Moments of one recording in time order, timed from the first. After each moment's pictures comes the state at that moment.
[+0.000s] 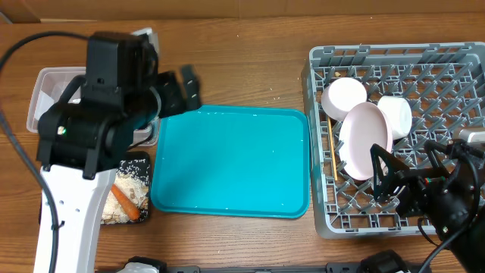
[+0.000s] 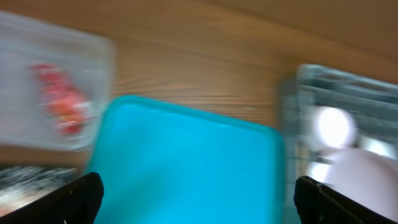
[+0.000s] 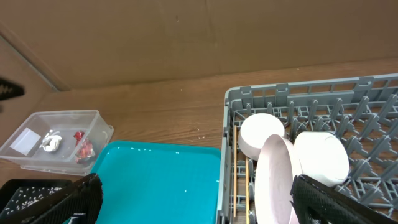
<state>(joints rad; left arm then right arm) -0.23 1.37 1.78 -1.25 0.01 -0.45 0.35 0.72 1.45 -1.14 0.07 0.31</state>
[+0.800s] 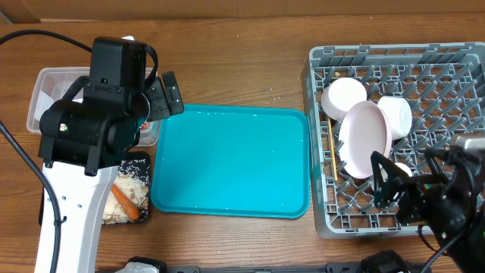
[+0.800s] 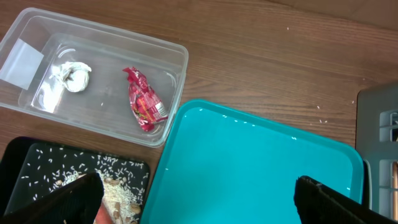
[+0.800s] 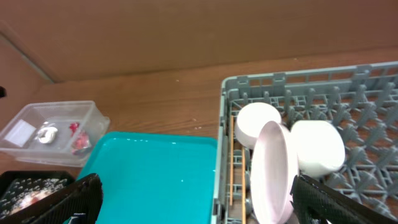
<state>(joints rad) -0.23 1.39 1.78 -1.31 -0.22 -0.42 0.34 0.70 1.42 -1.18 0.08 0.30</state>
